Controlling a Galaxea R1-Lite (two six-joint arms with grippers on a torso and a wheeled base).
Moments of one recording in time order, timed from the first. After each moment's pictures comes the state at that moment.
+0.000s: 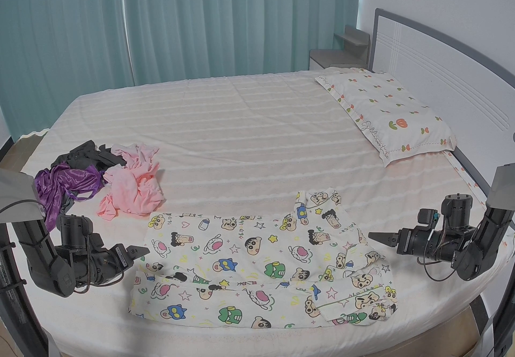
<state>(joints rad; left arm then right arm) 0.07 2.10 -0.31 -1.04 -0.29 -0.55 0.06 2.12 -0.37 -1.21 0.48 0.31</state>
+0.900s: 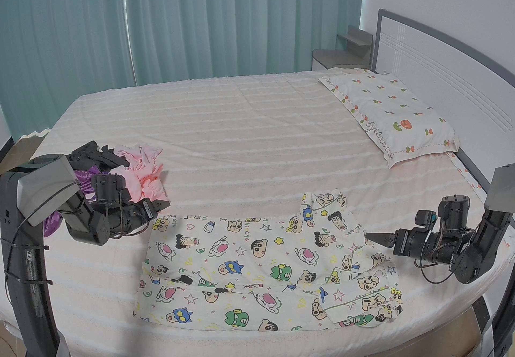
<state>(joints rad) 0.02 2.39 -1.03 -0.74 -0.23 -0.45 0.10 2.11 -0.35 -1.22 0.42 0.37</state>
